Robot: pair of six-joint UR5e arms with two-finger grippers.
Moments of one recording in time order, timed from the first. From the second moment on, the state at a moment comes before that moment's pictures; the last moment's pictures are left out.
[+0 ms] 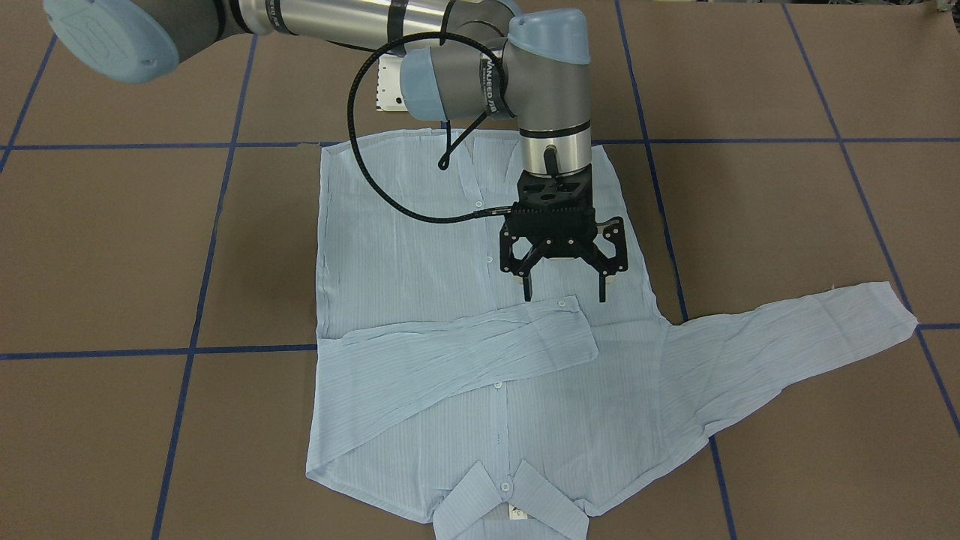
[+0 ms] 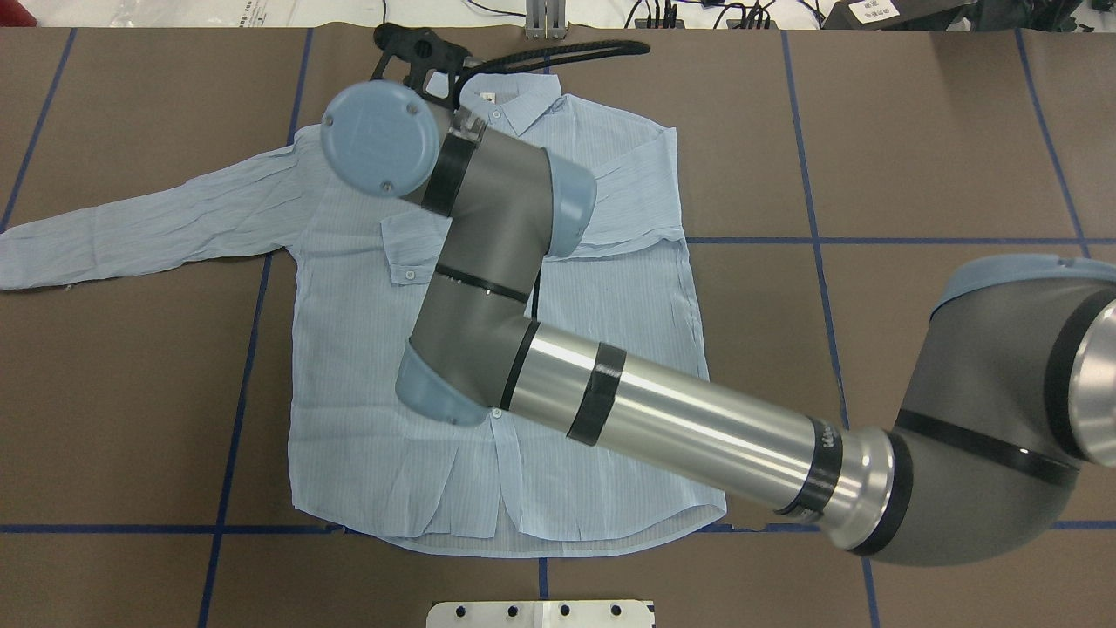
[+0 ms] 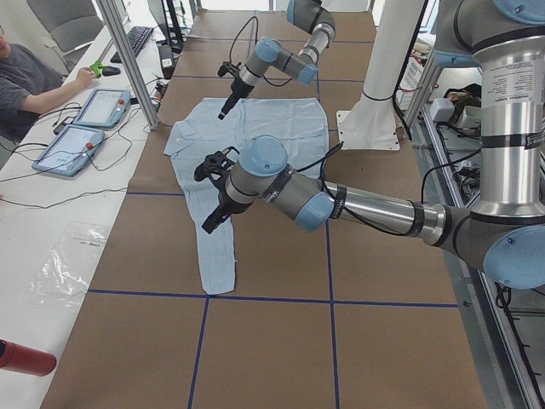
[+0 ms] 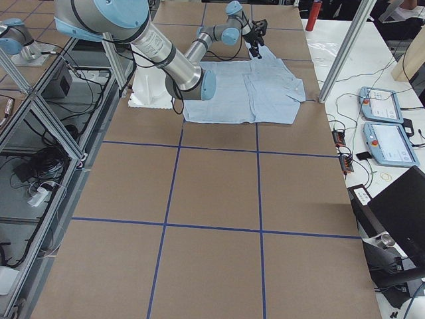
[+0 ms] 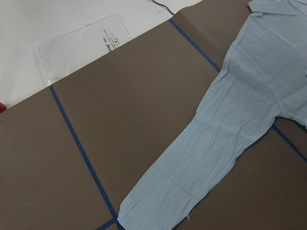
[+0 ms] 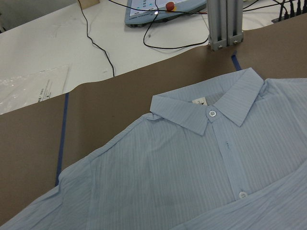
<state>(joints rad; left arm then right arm) -1.58 -1.47 -1.86 -2.03 -2.41 0.09 0.55 -0.39 1.19 -1.35 1.45 1.47</state>
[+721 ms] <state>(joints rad) -1.39 -1.46 -1.53 -2.61 -2.24 -0.45 0.93 -0.87 1.68 -1.47 1.95 1.06</state>
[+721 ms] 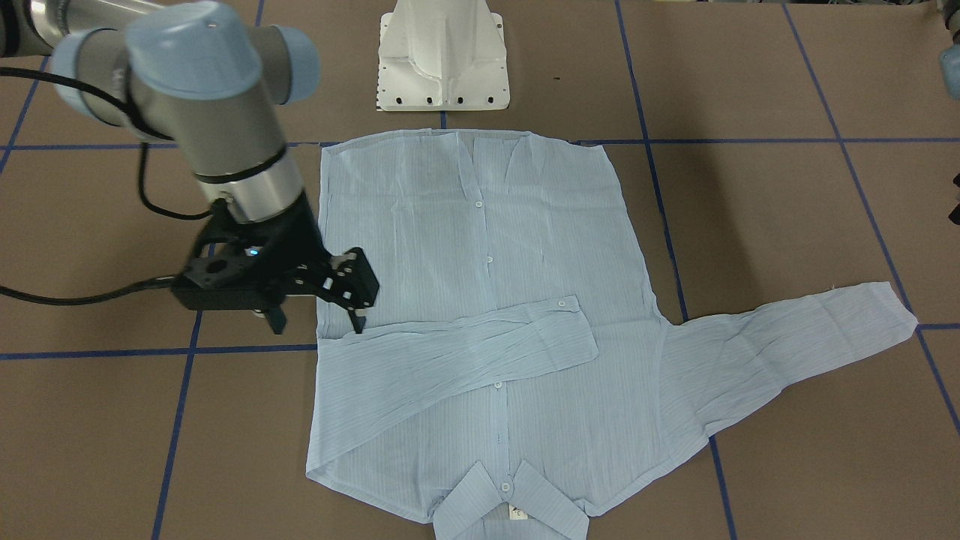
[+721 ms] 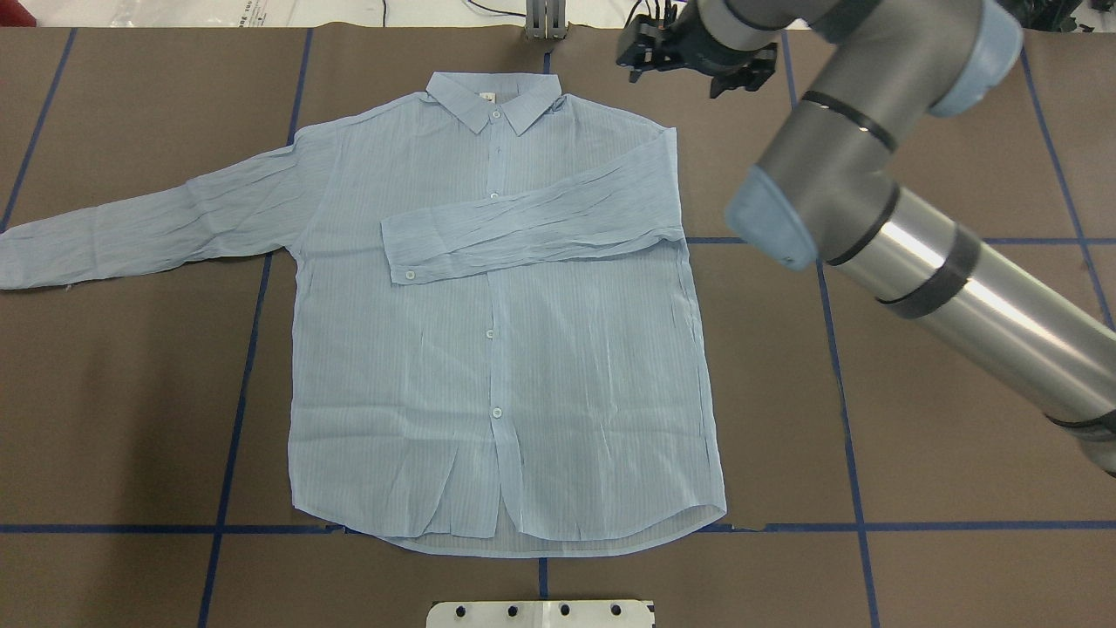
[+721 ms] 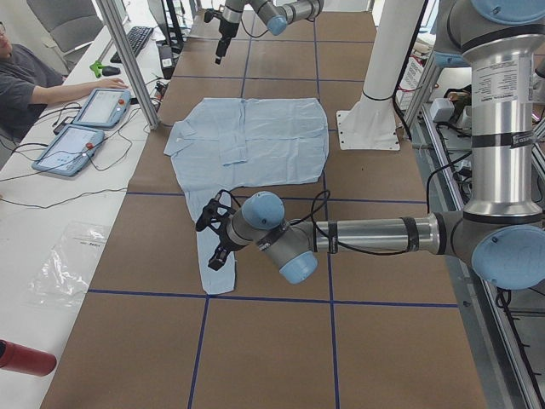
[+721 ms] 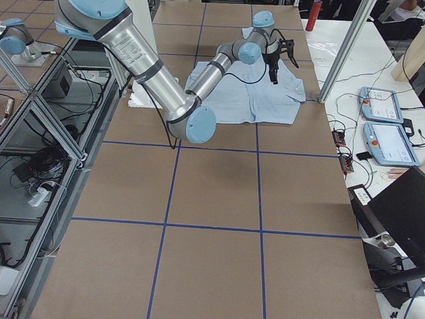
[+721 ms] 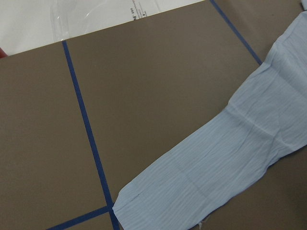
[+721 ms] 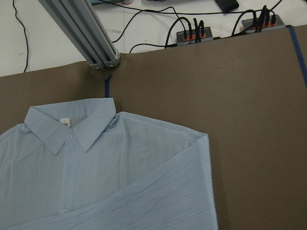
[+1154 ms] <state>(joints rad) -1.28 -1.46 -1.39 -2.81 -2.14 -0.61 1.12 -1.14 1.85 -1.46 2.16 0.74</state>
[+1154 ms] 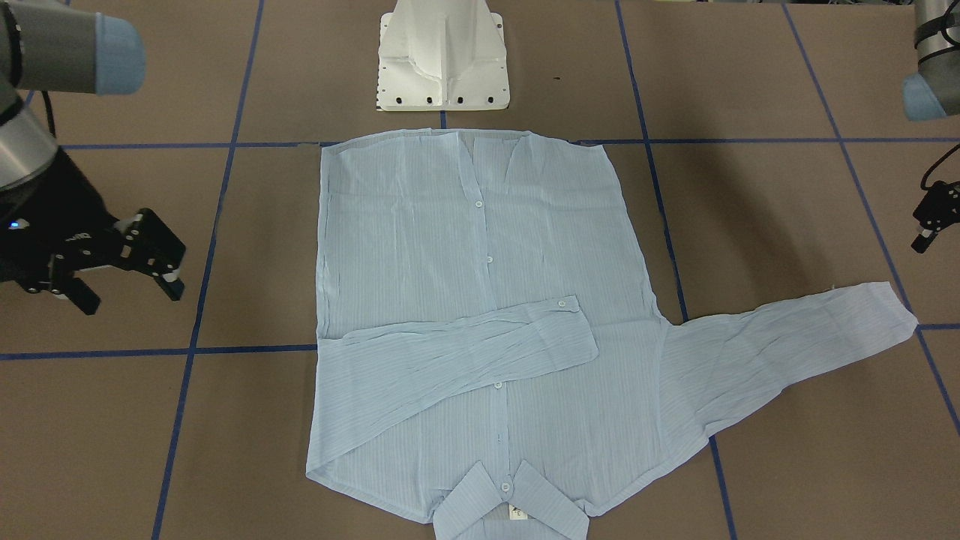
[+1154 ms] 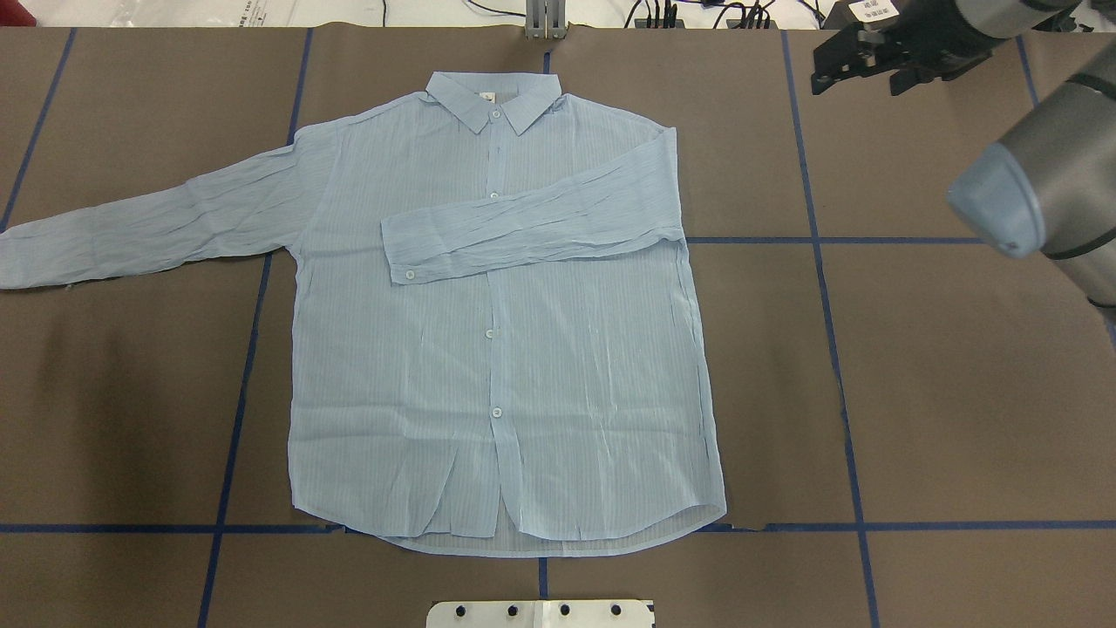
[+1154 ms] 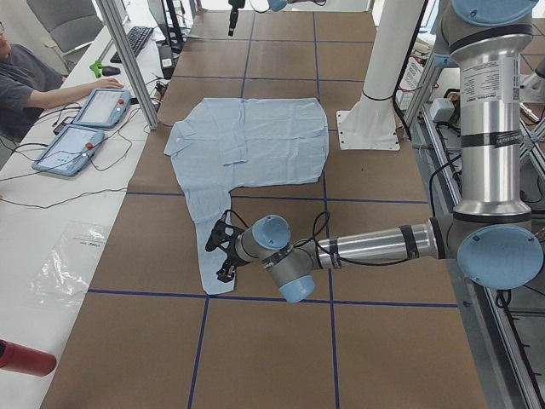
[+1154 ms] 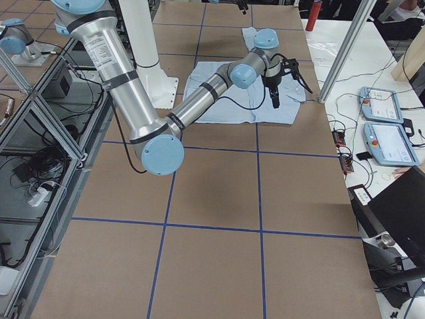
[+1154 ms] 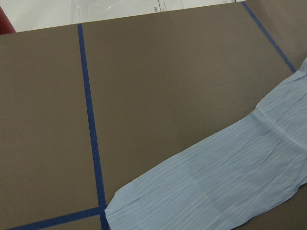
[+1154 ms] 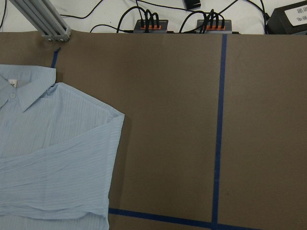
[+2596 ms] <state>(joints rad) -1.10 -1.53 -1.16 -2.93 -1.96 -0.72 1.17 -1.21 1.89 -1.46 2.21 0.67</state>
